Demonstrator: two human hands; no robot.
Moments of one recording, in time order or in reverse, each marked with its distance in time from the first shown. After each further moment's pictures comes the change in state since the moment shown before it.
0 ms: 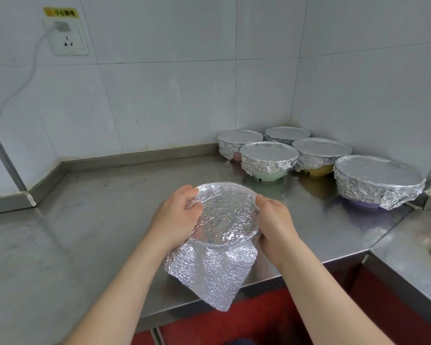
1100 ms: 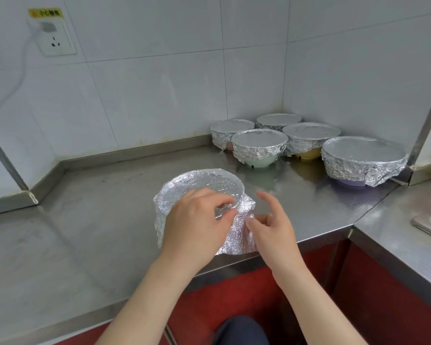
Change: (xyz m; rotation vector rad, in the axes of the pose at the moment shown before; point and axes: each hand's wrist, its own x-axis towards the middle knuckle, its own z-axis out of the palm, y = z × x) left_hand -0.061 0.052 0.027 0.188 0.221 0.345; right_hand -0.051 0.039 -0.042 -0.190 -0.041 -0.326
